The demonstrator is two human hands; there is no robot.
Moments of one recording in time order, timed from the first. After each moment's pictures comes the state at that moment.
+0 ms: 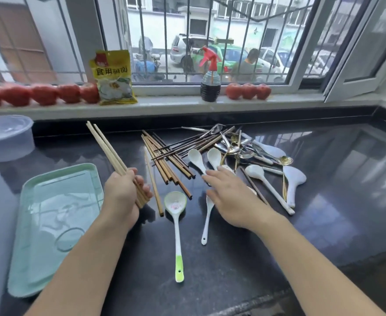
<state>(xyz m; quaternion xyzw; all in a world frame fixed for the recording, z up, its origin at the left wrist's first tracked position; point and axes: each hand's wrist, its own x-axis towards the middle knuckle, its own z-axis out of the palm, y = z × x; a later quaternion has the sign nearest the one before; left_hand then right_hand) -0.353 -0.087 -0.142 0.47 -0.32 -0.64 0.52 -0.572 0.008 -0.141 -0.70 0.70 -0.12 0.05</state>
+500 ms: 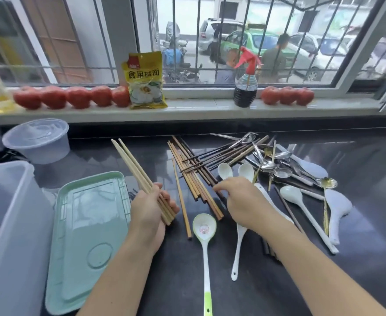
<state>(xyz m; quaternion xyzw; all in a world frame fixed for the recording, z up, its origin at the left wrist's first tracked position) -0.348 -0.099 -0.142 0.46 -0.25 -0.67 0.53 -0.557 -0.061 -0.126 -0.69 0.70 -0.14 0.12</state>
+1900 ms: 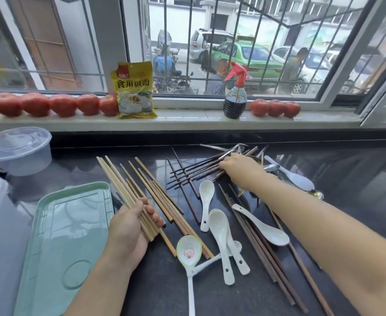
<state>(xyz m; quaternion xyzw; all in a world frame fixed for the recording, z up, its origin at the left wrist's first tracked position) -0.340 -0.107 -0.137 0.43 -0.22 -0.71 0.52 -0.644 -0.174 -0.114 -0.75 0.64 0.12 -0.10</state>
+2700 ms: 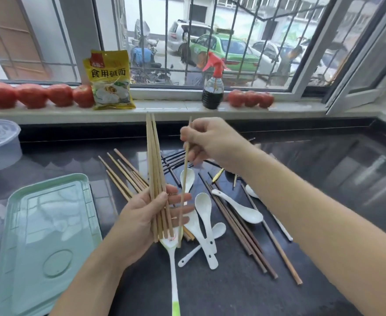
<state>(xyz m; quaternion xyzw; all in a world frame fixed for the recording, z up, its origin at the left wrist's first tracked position) -0.356 -0.066 -0.116 0.27 -0.41 -0.79 0.36 -0.556 -0.091 -0.004 -0.57 0.60 -0.41 0.39</state>
